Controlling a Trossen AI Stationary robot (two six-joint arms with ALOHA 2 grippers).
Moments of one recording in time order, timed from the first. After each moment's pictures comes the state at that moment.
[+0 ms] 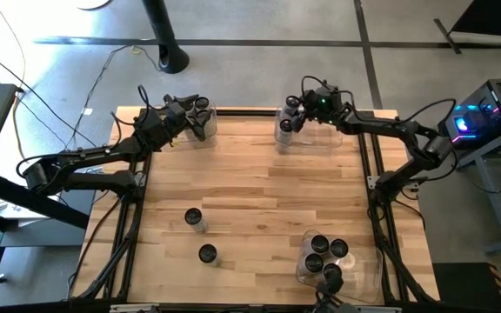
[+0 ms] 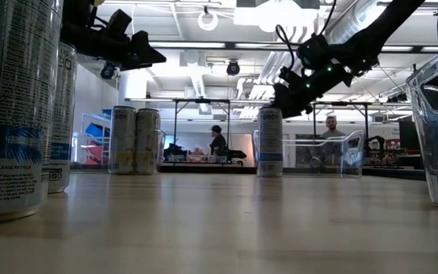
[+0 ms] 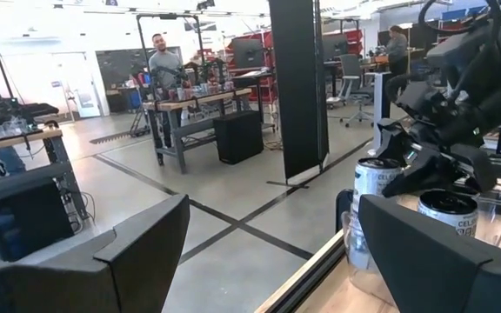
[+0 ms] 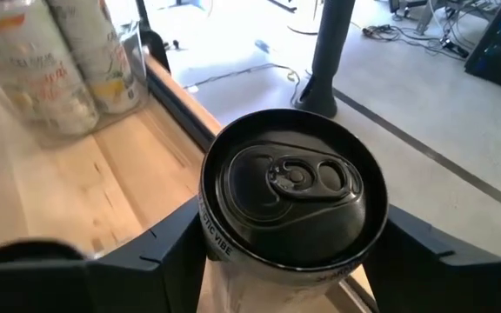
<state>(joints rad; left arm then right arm) 0.58 1.02 0.48 0.61 -0.19 0.14 -0.77 1.52 0.84 0.25 -0.11 -0.09</state>
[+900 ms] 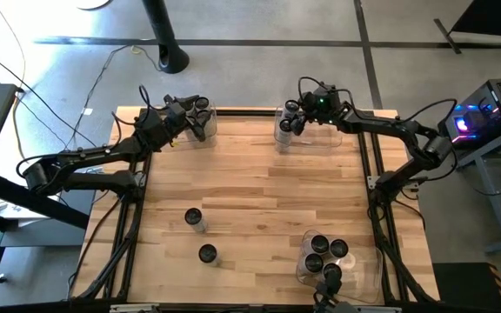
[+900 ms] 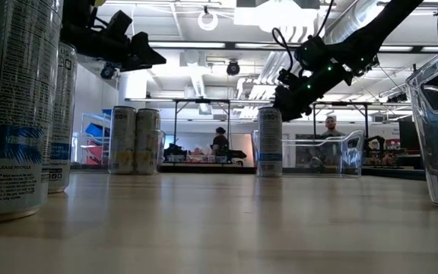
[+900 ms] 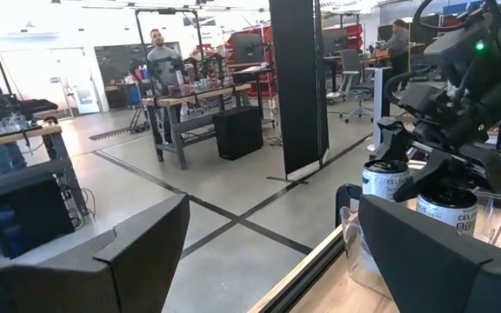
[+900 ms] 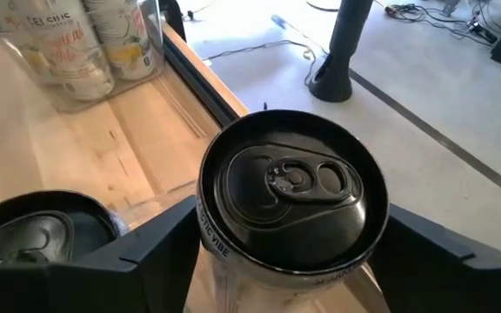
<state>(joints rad) 0.58 1.02 0.47 0.60 -0.19 0.14 -0.77 1.53 0.87 0.14 -0.14 -0.14</state>
